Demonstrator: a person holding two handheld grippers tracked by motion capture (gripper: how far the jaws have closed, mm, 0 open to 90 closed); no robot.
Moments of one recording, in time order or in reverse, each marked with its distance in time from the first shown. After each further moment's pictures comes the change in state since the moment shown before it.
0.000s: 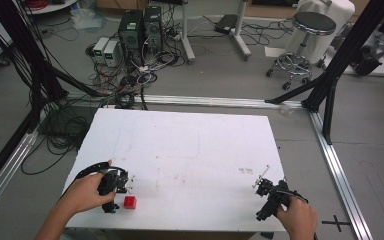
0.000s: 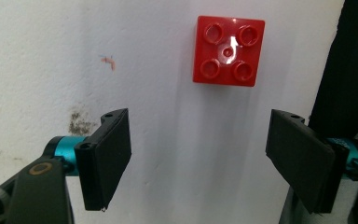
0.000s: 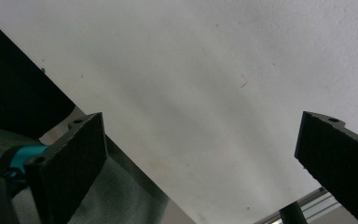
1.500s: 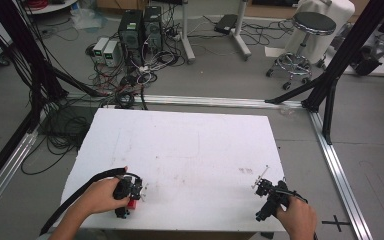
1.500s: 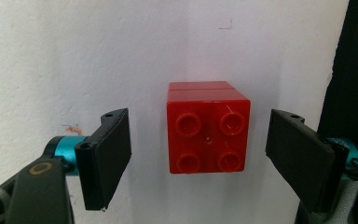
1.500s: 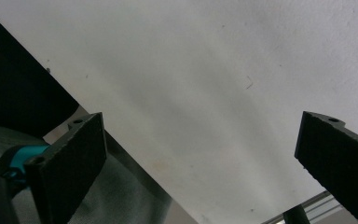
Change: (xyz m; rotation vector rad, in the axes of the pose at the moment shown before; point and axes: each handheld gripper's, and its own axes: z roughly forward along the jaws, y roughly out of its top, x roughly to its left) left arm -0.004 0.032 0.031 0.024 -0.047 0.089; right arm 0.001 0.001 0.001 0.002 0.015 -0.005
